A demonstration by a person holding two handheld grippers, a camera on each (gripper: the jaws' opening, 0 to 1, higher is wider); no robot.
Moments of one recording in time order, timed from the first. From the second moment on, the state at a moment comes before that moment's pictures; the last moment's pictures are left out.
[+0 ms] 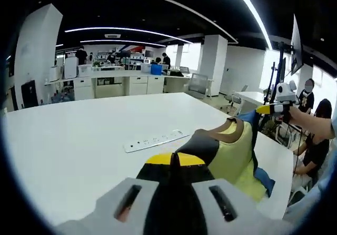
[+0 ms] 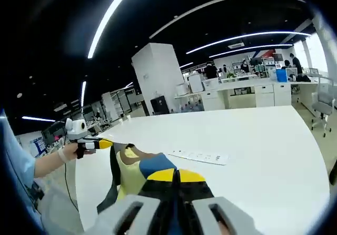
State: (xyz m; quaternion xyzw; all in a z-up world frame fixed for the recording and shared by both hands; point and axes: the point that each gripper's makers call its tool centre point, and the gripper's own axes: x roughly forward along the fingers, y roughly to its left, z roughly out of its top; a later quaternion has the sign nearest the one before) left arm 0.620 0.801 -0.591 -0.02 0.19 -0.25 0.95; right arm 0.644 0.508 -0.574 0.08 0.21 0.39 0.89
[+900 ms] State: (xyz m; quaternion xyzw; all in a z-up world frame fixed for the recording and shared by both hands) left arm 0.704 0.810 -0.724 -0.01 0.30 -0.20 0.93; right arm 0.721 0.538 -0.707 0.05 0.33 0.37 0.87
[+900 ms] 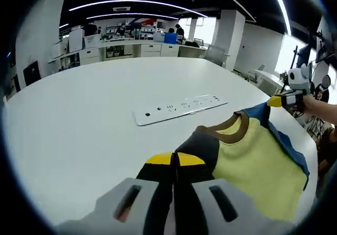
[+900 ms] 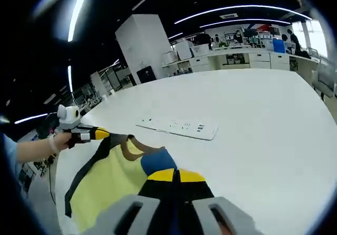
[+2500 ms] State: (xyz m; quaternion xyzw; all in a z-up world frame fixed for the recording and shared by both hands) left arm 0.718 0.802 -0.738 0.02 0.30 -0.21 0.93; right arm 0.730 0.543 -0.732 0.02 0.30 0.38 0.88
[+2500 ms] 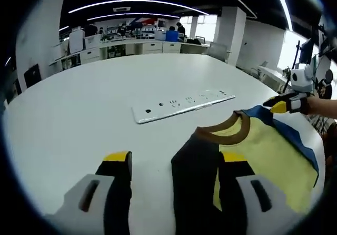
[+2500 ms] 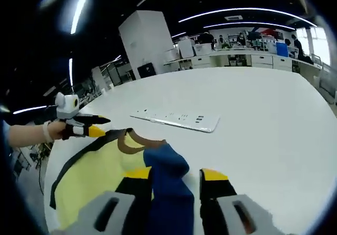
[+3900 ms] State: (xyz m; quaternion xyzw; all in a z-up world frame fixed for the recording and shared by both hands) left arm 0.606 0.765 -0.658 -0.01 0.25 -0.27 0.93; right arm 0.620 0.528 -0.681 0.00 0.29 0.41 0.86
